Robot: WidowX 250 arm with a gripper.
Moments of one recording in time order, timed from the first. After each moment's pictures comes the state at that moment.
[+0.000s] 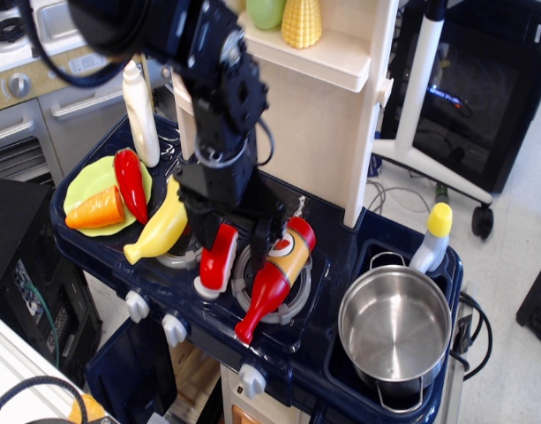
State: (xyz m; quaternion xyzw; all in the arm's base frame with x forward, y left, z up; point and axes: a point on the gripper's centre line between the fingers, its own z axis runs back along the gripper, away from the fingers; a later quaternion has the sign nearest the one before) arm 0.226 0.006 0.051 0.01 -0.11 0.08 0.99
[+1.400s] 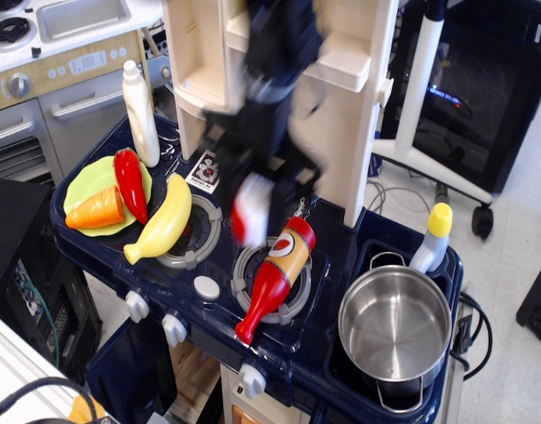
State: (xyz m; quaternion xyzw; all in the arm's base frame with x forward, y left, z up) arm 0.233 -0.045 0.111 0.07 0.00 0.09 0.99
